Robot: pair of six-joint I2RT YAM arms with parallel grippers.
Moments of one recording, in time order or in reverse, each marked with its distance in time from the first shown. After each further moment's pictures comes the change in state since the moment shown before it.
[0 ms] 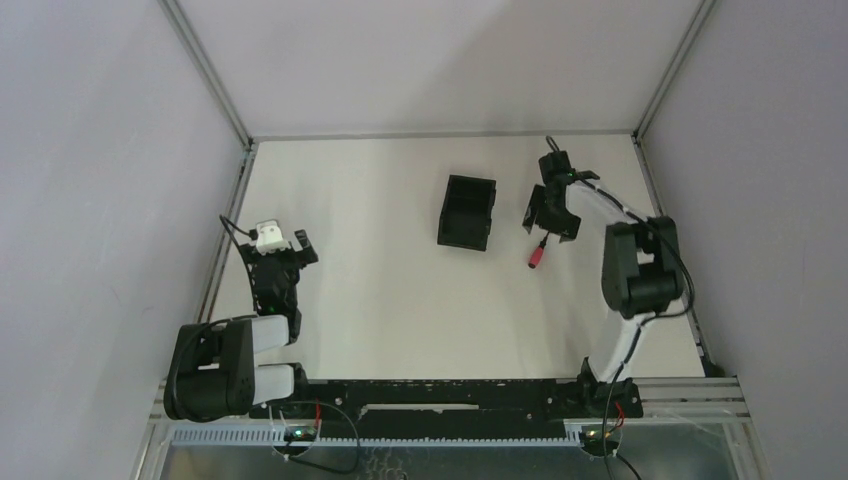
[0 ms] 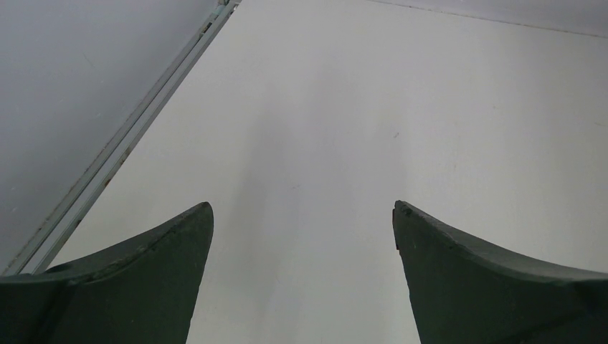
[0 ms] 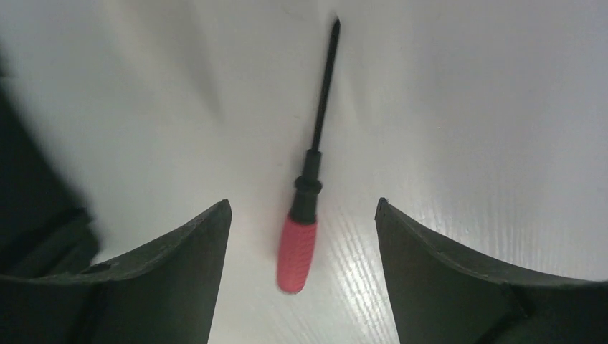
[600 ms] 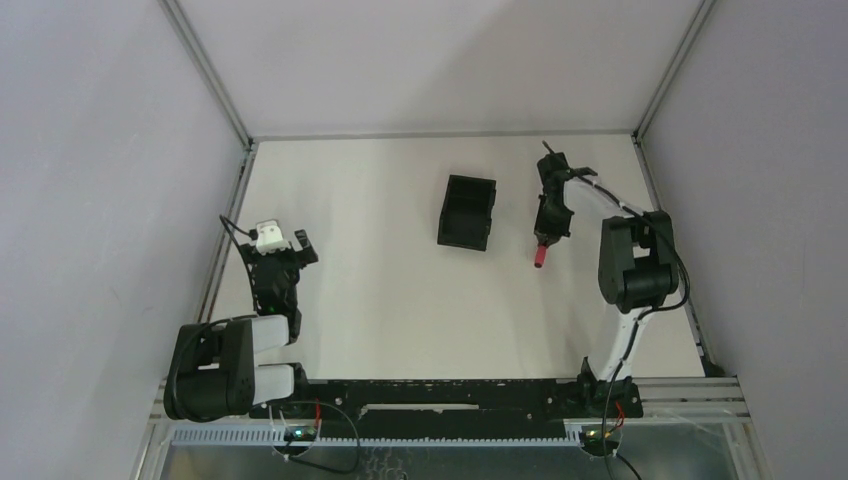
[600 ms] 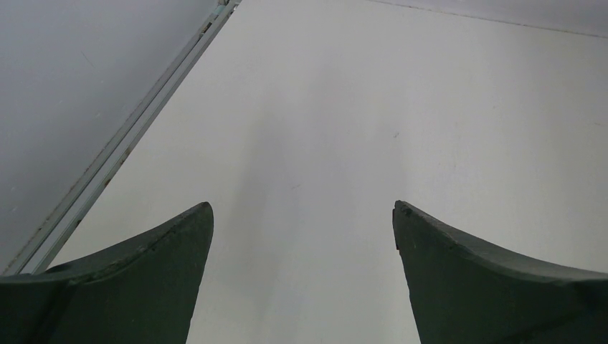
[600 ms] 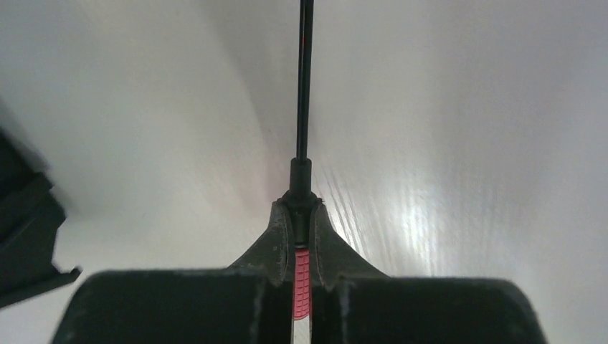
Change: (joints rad) left arm 0.000 0.000 0.000 0.000 0.000 0.000; right arm -0.017 0.133 0.009 -0.080 -0.069 -0.041
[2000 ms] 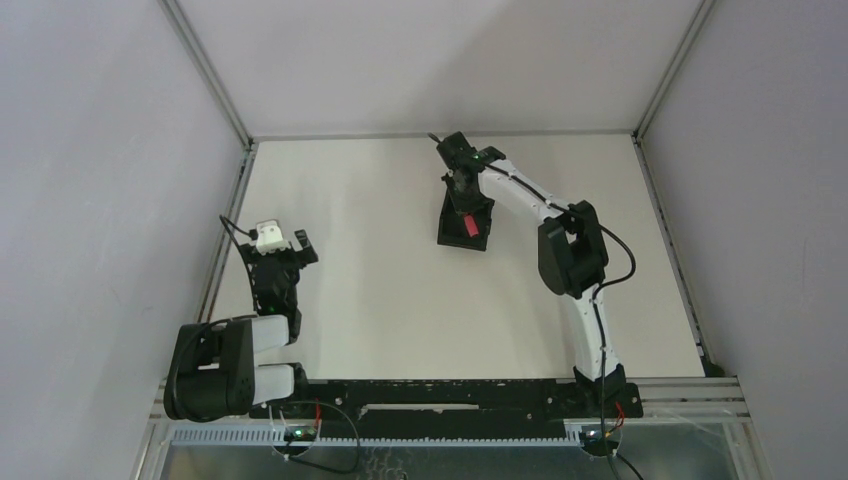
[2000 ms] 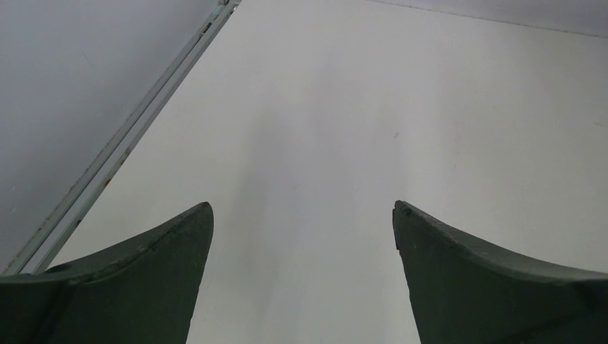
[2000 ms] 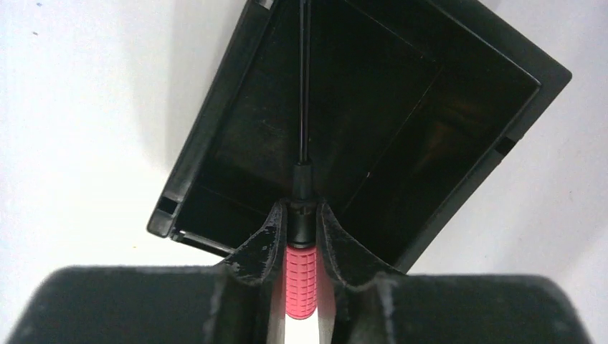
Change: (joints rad) left arm 0.000 0.000 0.000 0.000 0.000 0.000; right arm 0.399 0.286 0.607 -0.112 0.065 -0.264
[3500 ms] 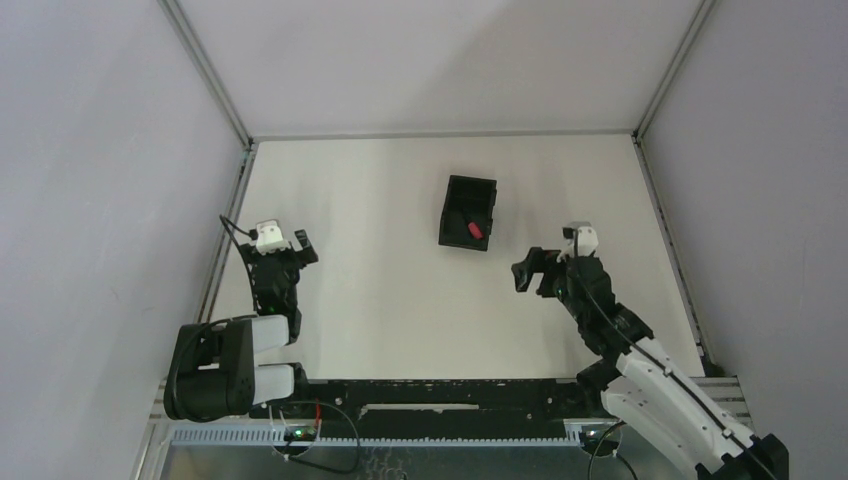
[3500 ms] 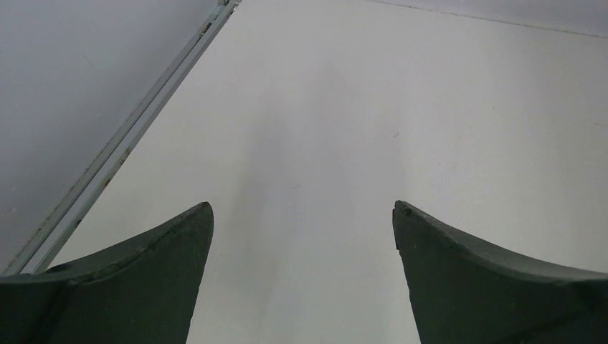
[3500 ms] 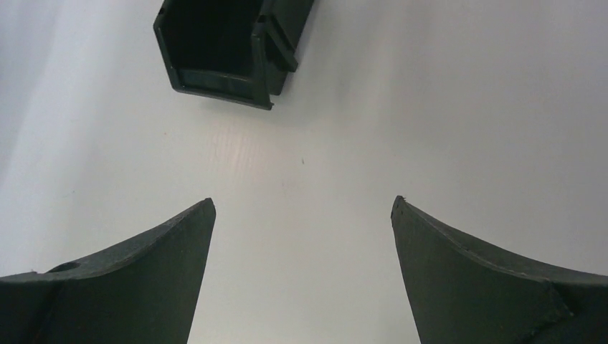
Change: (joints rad) left arm 0.000 0.000 0.000 0.000 0.000 0.000; right arm -0.067 -1.532 -1.503 0.668 0.000 0.226
